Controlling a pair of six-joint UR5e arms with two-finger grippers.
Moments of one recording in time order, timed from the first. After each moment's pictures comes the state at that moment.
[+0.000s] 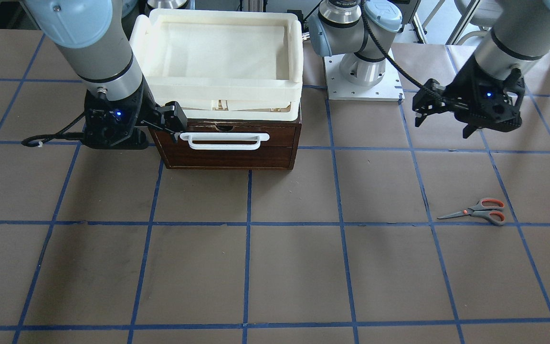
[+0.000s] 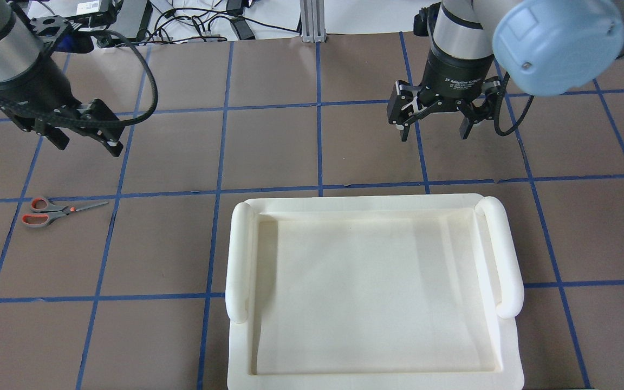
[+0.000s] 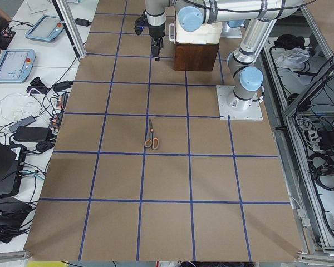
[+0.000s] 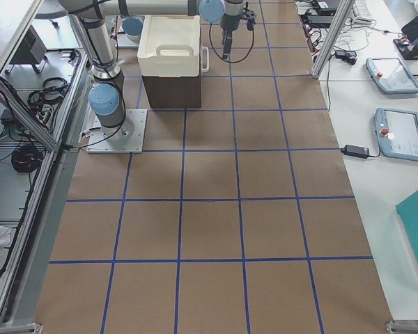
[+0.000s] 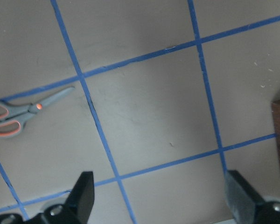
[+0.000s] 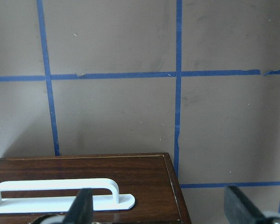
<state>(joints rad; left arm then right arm) -1.27 -1.55 -1.63 -1.61 1.59 0.62 1.69 -1.43 1.53 -1.52 -1.56 0.08</state>
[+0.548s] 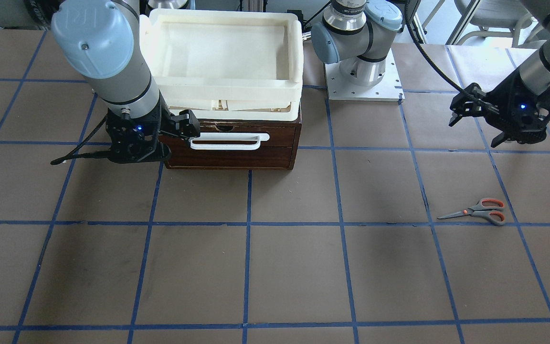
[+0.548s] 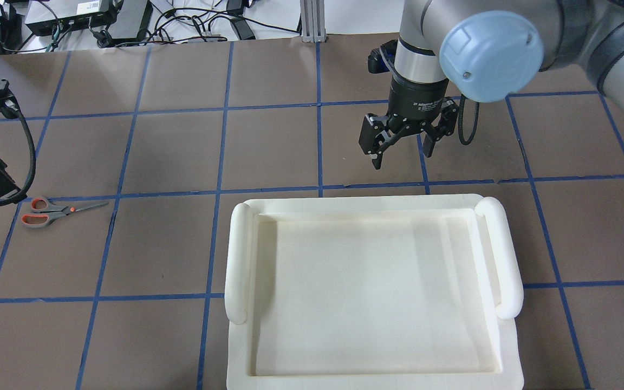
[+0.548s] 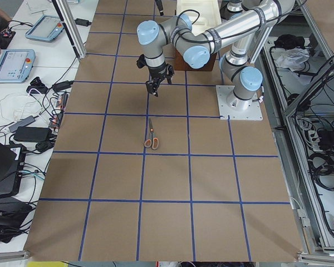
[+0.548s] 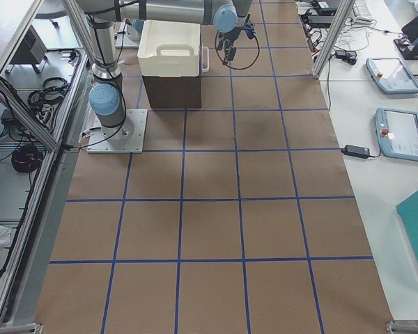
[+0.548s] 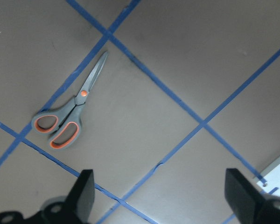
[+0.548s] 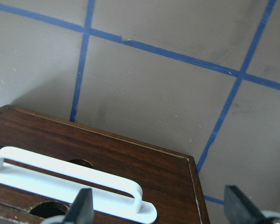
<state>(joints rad) -1.06 -1.65 -1.69 -1.50 1.71 1.36 1.73 -1.34 1.52 -1.51 -1.49 -0.18</state>
